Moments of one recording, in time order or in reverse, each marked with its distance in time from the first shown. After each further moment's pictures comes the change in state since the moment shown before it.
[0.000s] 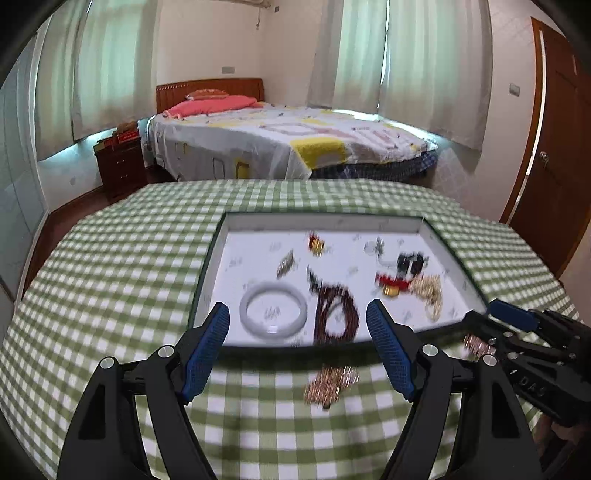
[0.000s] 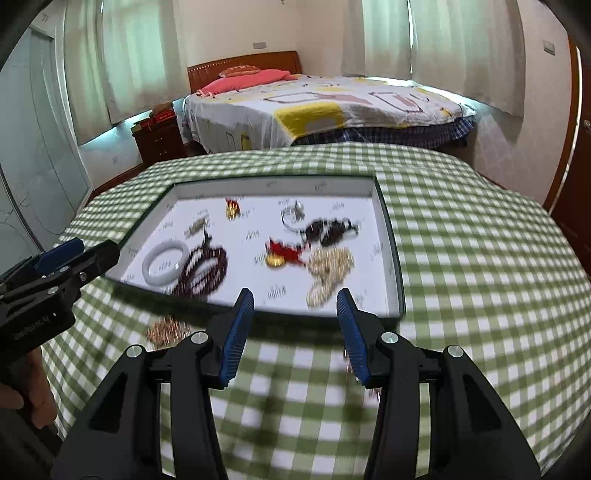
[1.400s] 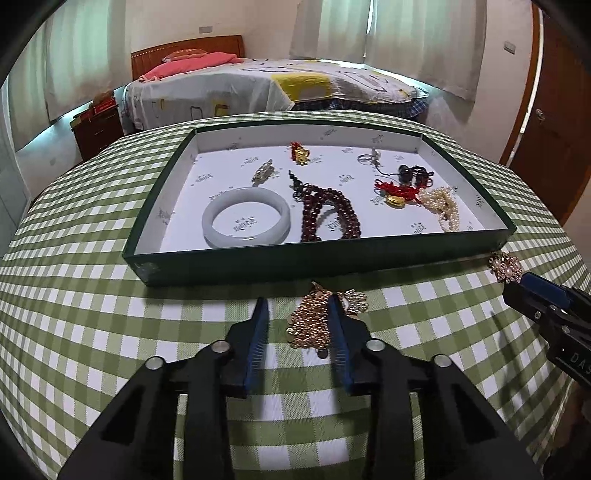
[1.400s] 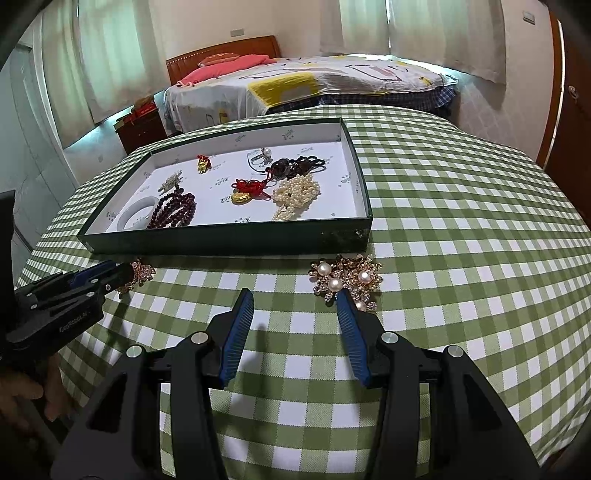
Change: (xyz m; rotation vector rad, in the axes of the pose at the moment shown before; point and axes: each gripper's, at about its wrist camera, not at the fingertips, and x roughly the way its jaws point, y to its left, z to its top) left arm 0.040 -0.012 -0.050 0.063 0.169 -0.048; right arm 0.009 -0.024 -0.044 0.066 0.049 -0.028
